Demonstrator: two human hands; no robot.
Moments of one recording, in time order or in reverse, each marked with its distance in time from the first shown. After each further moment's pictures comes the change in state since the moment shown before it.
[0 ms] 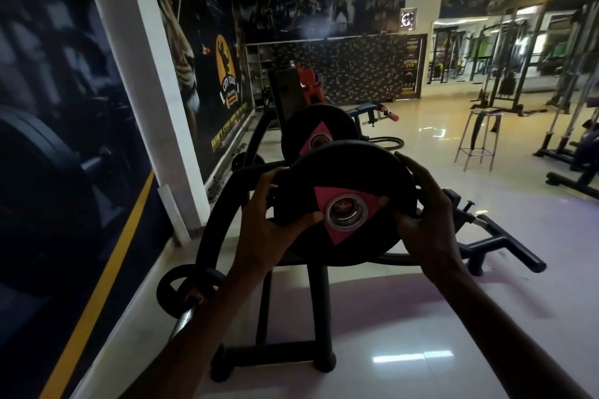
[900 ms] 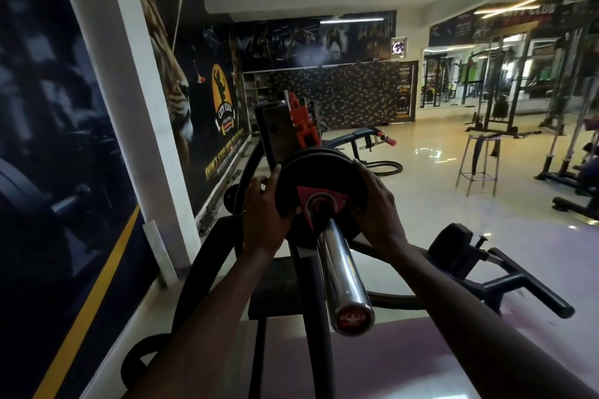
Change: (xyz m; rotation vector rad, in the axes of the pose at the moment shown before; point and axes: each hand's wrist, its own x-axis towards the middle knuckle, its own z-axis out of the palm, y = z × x) left_hand 0.190 -0.152 0.072 0.494 0.040 0.021; right_hand 0.179 0.134 0.084 -0.287 -0.031 -0.201
